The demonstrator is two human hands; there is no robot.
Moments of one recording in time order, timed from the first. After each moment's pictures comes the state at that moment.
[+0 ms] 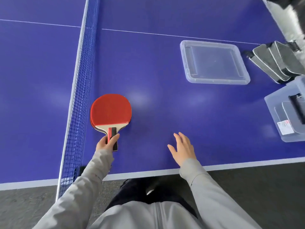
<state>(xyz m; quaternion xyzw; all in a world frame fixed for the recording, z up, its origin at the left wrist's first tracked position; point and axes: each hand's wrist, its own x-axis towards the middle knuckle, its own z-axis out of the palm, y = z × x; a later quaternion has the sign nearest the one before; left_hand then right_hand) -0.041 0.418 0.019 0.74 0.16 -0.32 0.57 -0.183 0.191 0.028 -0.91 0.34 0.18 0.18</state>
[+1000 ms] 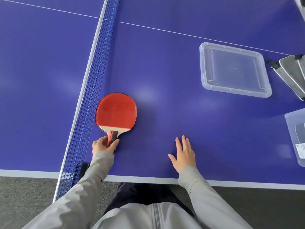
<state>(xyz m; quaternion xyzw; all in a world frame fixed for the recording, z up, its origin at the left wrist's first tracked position) -0.029 0.439 -0.024 0.84 0.18 -0.23 0.46 -0.166 0.188 -0.004 -0.92 0.28 0.24 0.11</state>
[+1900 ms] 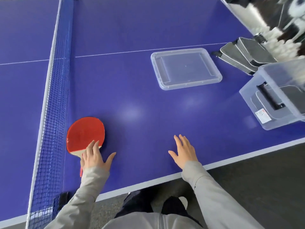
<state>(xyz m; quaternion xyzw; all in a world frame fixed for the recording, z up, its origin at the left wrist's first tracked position) -0.064 0.367 0.042 0.97 -0.14 -0.10 0.20 -0.230 0.116 0.037 -0.90 0.36 0.17 0.18</state>
